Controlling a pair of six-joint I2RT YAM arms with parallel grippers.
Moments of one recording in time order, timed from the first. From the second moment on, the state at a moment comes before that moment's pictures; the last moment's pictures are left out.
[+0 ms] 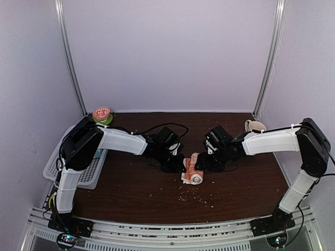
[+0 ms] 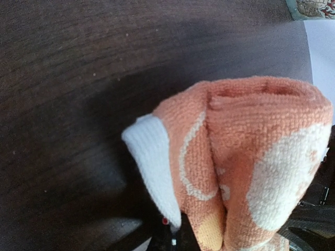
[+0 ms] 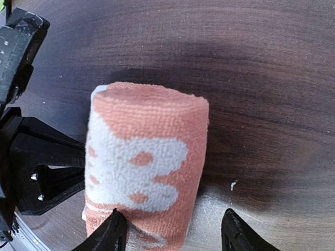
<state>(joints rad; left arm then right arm) -0.90 2.23 1.52 -0.24 0.40 -0.72 0.72 1.67 0.97 -0.35 -0.10 0.69</state>
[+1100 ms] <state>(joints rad) -0.90 1.97 1.31 -0.12 0.41 -0.76 0.78 1.80 1.06 -0.36 -0.07 0.74</state>
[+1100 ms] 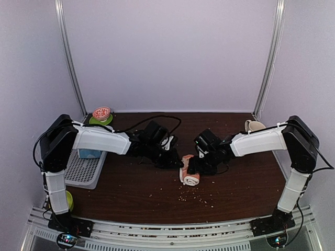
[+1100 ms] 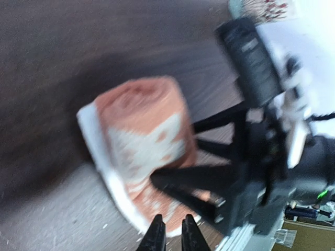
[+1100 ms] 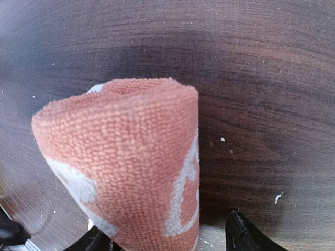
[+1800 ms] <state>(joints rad) -0.85 2.24 1.44 0.14 0.59 -0.96 0.80 1.80 1.07 -0.36 -0.06 0.68</state>
